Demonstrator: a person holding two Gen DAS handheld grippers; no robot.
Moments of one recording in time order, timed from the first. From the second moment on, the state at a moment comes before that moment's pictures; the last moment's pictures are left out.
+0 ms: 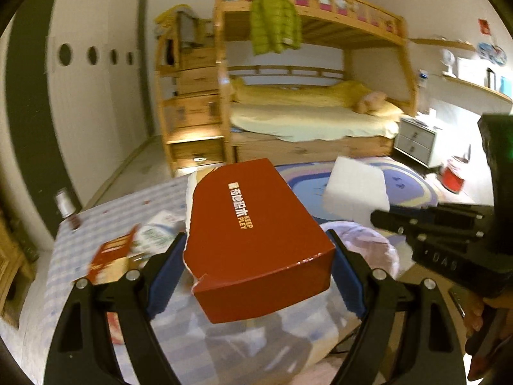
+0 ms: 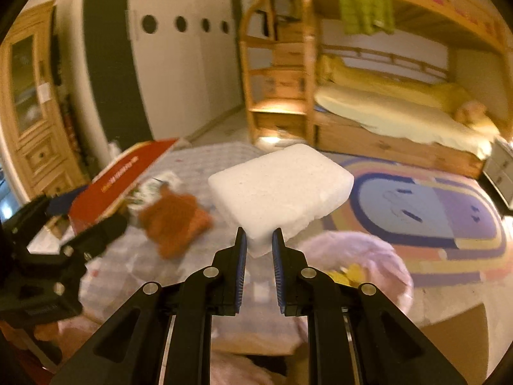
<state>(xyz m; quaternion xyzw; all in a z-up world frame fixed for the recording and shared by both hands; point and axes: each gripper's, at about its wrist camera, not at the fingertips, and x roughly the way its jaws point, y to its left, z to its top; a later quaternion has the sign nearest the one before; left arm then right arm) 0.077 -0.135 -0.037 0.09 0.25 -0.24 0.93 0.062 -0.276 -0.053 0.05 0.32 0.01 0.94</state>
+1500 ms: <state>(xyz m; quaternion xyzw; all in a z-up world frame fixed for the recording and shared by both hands) 0.107 -0.184 -0.054 0.08 0.29 -0.28 0.91 0.030 -0.393 -0.062 0.16 0.30 -0.09 0.94</state>
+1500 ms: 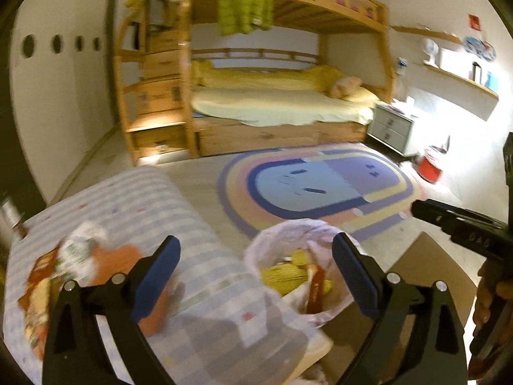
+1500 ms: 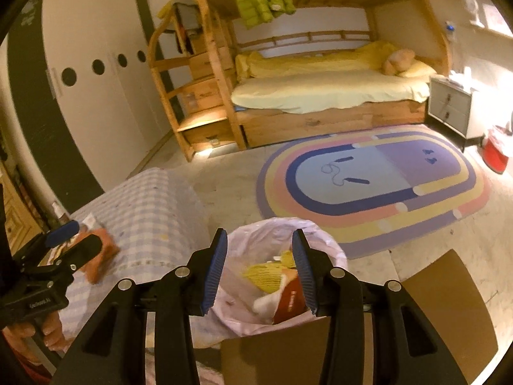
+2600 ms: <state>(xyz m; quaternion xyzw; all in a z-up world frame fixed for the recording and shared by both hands) 0.093 0.062 -0.063 0.00 0.32 -0.01 0.95 0.115 -0.162 -0.058 0.00 0.36 0.14 0.92</state>
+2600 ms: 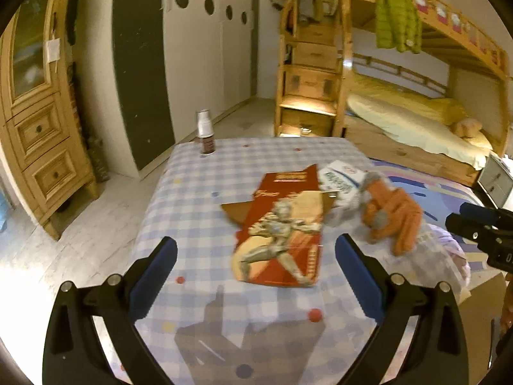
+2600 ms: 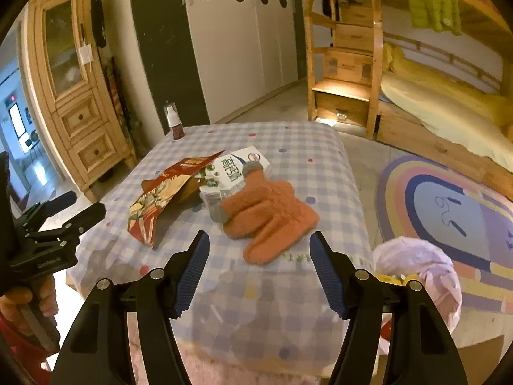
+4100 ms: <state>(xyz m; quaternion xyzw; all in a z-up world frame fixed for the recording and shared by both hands) 0.154 0.044 -0.104 0.00 0.41 -0.05 0.91 0.126 -0.165 -0.052 0.00 0.37 0.14 0.92</state>
